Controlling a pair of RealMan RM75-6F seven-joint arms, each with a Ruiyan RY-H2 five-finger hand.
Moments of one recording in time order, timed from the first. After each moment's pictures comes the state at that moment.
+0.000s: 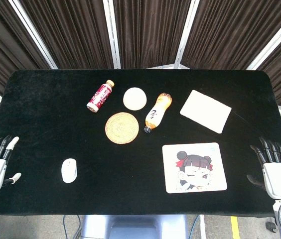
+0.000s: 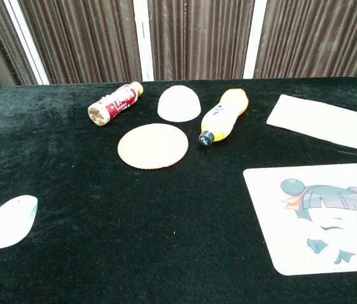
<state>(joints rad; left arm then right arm) -0.11 -1.18 -0.03 -1.60 1.50 1.47 0.22 0.09 -1.20 0.07 -1.51 -1.53 1.52 -0.13</state>
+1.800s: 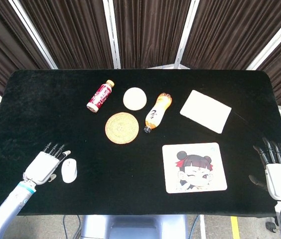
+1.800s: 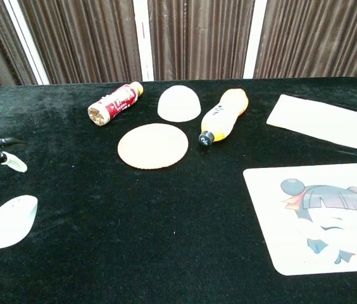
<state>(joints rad) -0.36 -1.31 0.02 -1.48 1.58 1.09 0.43 0.07 -1.20 0.08 -1.51 -1.52 1.54 -0.12</state>
